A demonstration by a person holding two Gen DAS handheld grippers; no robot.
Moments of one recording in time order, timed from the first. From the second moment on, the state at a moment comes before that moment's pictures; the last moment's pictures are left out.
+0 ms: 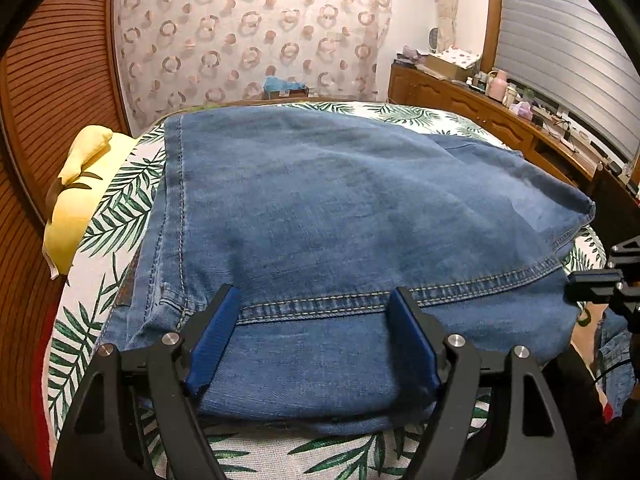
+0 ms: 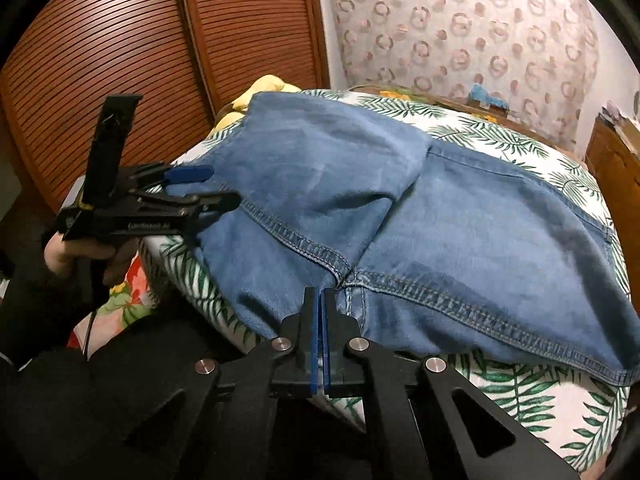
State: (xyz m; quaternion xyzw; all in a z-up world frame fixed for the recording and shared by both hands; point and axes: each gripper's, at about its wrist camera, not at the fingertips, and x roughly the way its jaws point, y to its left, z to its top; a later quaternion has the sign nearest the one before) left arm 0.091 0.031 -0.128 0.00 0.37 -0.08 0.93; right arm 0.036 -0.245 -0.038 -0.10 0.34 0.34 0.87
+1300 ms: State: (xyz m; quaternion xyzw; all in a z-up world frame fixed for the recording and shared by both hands) left arm 0.081 -0.020 -0.095 0.01 0.34 -0.14 0.93; right arm 0.048 -0.399 -0.041 -0.02 0.31 0.08 0.95
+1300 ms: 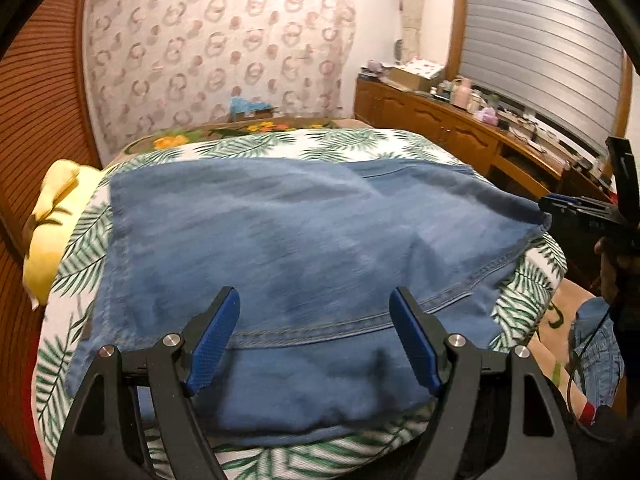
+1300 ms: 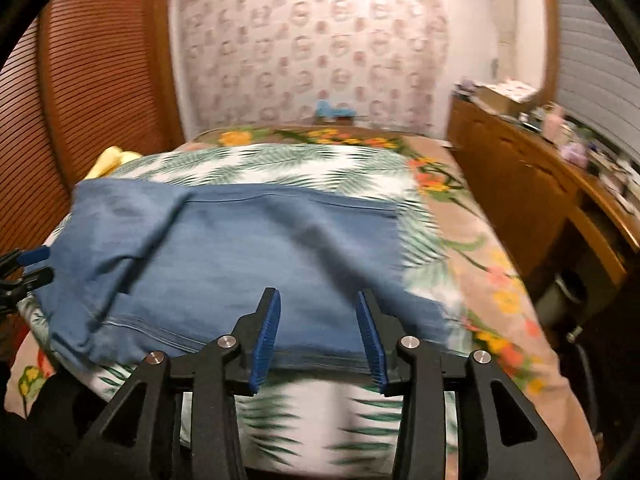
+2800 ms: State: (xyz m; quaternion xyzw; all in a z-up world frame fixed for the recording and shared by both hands) left arm 0.092 -0.058 -0.127 0.00 0.37 -0.18 0.91; right arm 0.072 -0.424 -0.058 0.00 0.37 0.01 0.93
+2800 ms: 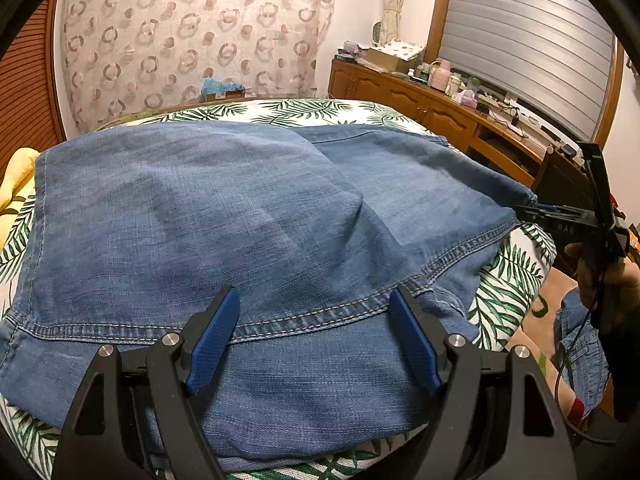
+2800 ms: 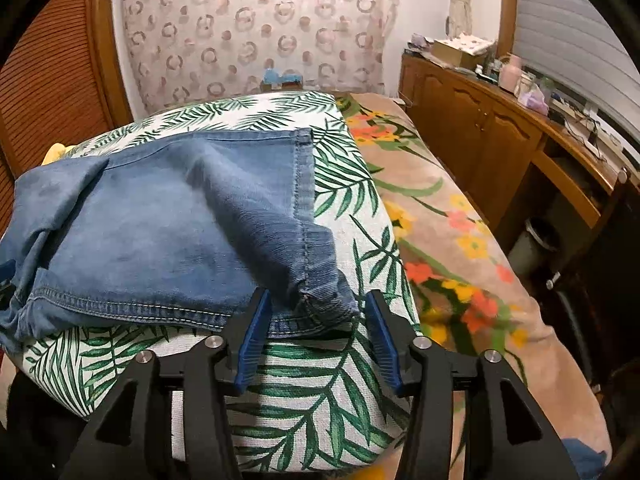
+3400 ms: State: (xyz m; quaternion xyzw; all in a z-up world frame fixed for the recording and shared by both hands) left arm 0.091 -0.056 -0.127 0.00 0.37 -0.18 0.91; right arm 0.066 -0.431 -0.056 0.03 0.38 0.06 0.92
